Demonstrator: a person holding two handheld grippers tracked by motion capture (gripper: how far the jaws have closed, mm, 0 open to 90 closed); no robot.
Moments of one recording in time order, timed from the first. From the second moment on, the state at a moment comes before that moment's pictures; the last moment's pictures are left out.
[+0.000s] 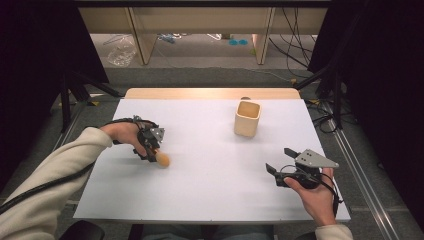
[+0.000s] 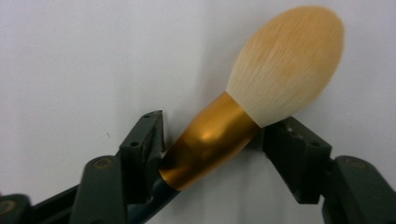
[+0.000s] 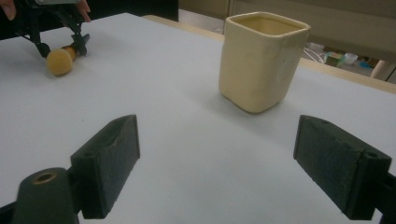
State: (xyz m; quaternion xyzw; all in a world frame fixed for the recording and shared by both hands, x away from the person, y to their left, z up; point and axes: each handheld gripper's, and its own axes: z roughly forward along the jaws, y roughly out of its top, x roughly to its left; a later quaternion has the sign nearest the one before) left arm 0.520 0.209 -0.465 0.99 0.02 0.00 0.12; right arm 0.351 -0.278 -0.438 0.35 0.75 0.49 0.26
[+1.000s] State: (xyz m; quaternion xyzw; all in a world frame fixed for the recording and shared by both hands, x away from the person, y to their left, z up) left arm 0.511 0.200 -0.461 1.00 0.02 -0.01 0.09; right arm 0.351 -0.280 -0.438 0.36 0.75 0.49 0.26
